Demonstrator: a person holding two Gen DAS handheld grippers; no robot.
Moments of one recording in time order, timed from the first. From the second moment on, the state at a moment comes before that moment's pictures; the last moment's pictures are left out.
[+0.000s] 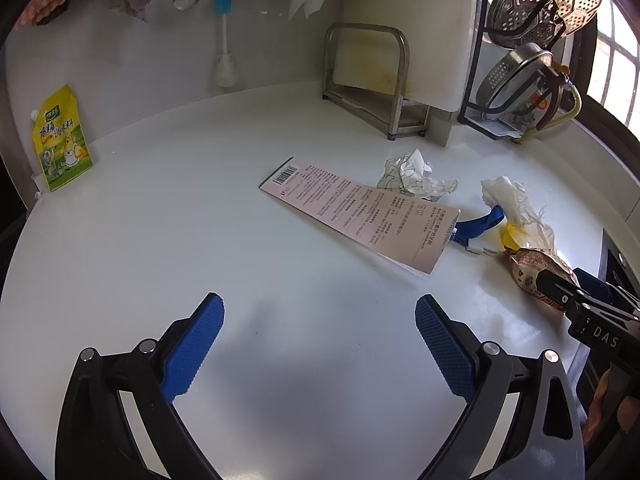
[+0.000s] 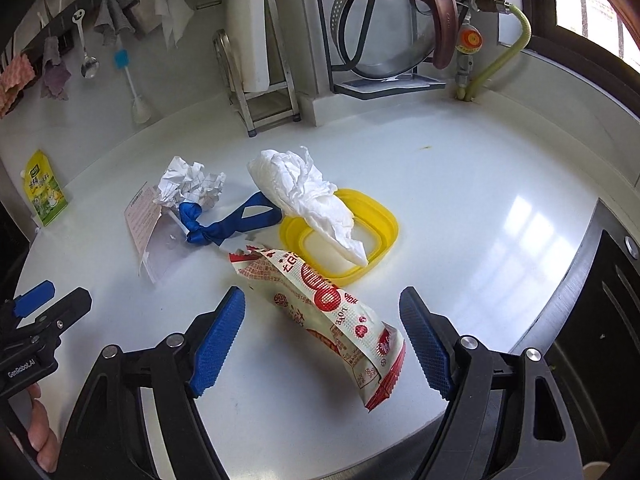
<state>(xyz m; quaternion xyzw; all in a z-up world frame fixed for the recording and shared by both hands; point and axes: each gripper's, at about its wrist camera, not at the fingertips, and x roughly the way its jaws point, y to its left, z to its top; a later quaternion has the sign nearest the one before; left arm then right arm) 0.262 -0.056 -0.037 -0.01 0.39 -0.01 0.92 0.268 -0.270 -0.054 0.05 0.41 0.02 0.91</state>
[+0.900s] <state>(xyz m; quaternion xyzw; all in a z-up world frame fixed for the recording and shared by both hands) 0.308 -0.121 -0.029 -0.02 0.38 0.02 0.92 0.243 -0.289 -0.050 0.13 0.39 0.06 0.91</state>
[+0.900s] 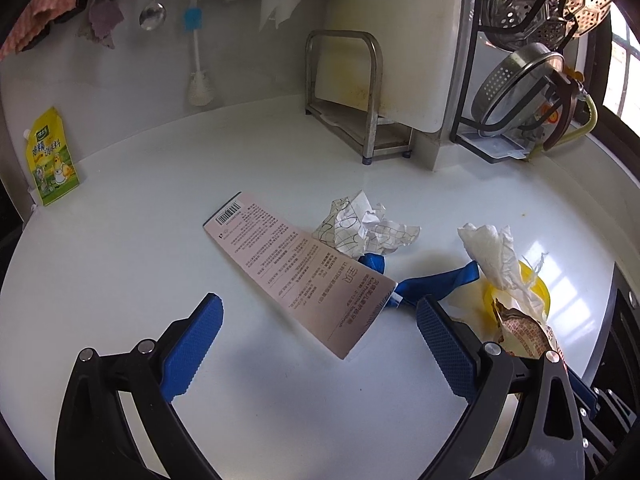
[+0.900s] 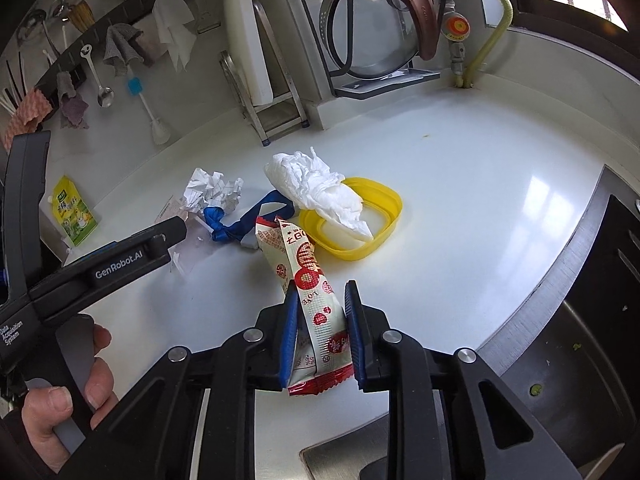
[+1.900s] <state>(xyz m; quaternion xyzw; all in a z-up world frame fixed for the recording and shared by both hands) 0.277 -0.018 -0.041 -0.01 0.42 0.11 0.90 0.243 -0.293 -0.049 0.15 0.39 0.09 0.90</state>
